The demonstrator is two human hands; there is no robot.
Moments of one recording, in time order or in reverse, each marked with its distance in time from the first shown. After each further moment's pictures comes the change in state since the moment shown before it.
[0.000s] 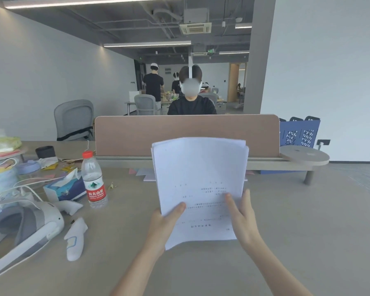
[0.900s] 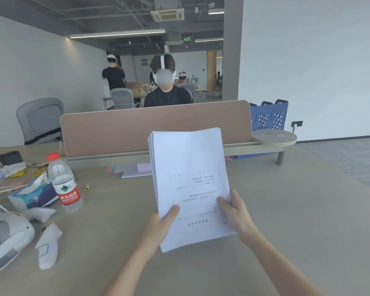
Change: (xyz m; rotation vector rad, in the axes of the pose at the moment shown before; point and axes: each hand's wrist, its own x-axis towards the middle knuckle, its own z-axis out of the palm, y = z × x) left_hand -0.007 -0.022 0.033 0.297 -0.157 -0.030; right_hand -0.002 0.032 -0.055 -0.071 -0.034 0.264
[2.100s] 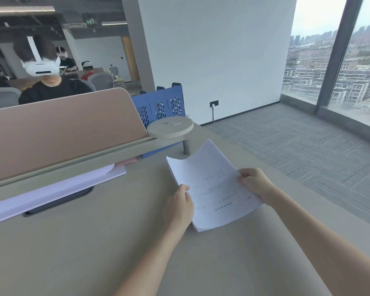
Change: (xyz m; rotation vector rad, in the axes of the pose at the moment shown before) left_hand 0.062 0.038 0.365 0.612 -0.242 0.301; right_hand 0.071 0.056 -0.359 -0.360 0.402 0.272
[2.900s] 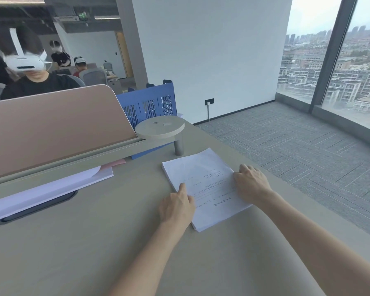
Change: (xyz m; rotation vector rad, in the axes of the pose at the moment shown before) left_hand 0.031 0.014 0.033 0.452 0.049 0.182; right_hand 0.039 0.018 -0.005 -1.091 0.132 -0.360
